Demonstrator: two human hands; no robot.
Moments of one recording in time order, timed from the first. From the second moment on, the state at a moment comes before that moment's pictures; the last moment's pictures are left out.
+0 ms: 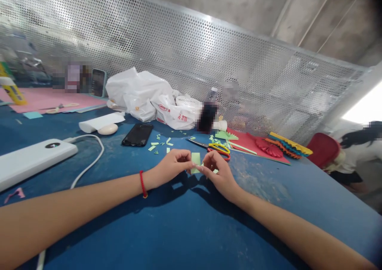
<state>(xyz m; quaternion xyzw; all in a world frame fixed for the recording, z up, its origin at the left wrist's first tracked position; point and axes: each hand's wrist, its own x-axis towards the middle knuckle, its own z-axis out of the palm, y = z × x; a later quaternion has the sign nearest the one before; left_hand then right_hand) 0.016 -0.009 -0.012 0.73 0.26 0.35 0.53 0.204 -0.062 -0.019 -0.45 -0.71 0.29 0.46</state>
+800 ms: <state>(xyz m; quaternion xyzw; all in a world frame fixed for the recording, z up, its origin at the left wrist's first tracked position) 0.015 -0.011 -0.013 0.74 0.16 0.26 0.60 0.204 -0.059 -0.015 -0.37 -0.73 0.44 0.37</state>
